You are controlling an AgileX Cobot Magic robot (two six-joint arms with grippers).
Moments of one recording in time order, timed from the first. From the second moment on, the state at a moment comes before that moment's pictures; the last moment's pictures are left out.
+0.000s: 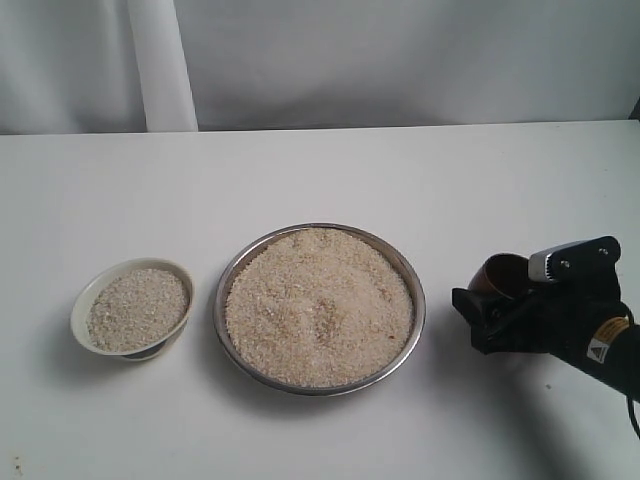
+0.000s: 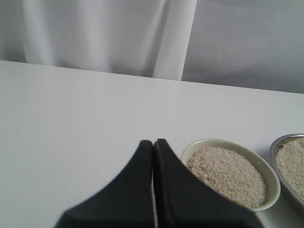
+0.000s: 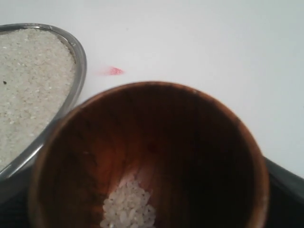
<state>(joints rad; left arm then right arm) -0.04 0.00 0.00 0.20 0.29 -0.33 0.07 1.98 -0.37 -0.43 -1.07 0.16</state>
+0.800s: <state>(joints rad) -0.04 0.00 0.00 0.20 0.29 -0.33 0.07 1.98 -0.39 -0.43 -1.00 0.09</state>
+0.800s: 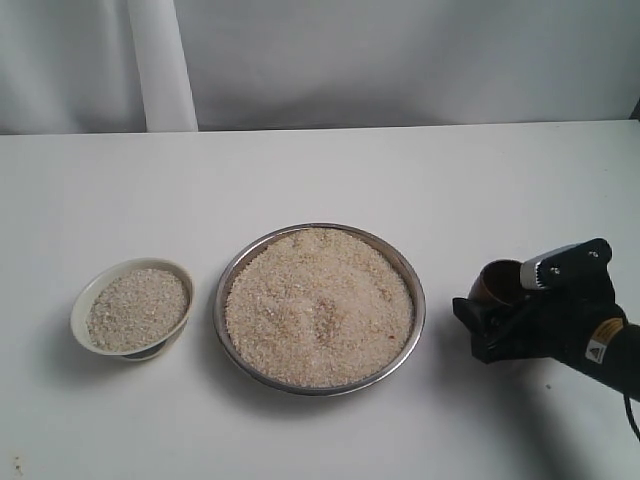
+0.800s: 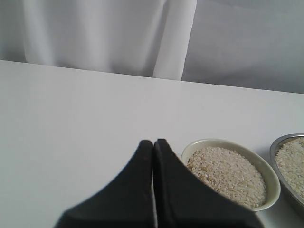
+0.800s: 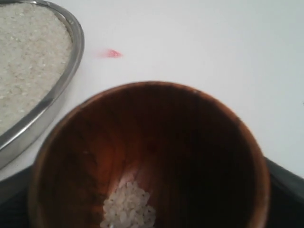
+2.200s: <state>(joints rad) -0.04 0.00 0.00 0.20 0.29 -0.33 0.64 1.60 -1.30 -0.81 0.76 -0.27</state>
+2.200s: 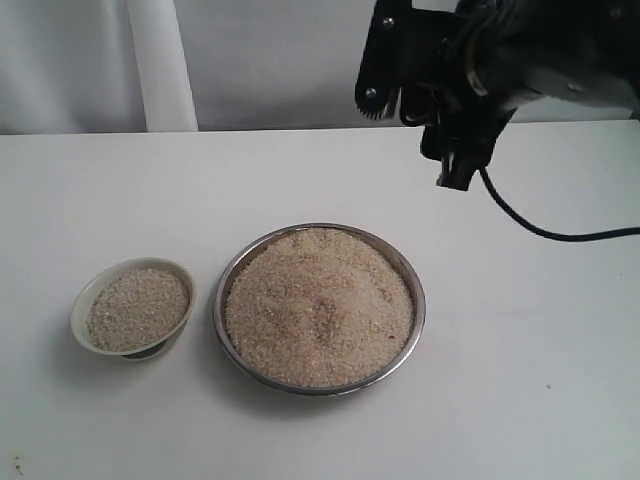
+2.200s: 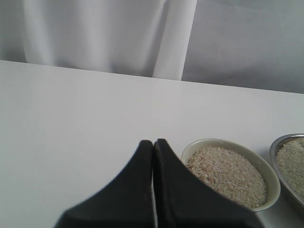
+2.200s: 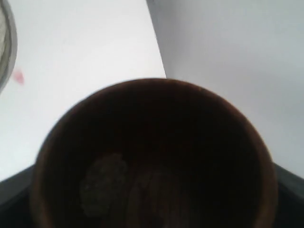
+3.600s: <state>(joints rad) -0.04 0.00 0.00 0.20 0.29 -0.33 0.85 2.25 -1.49 -0.95 1.22 -0.62</state>
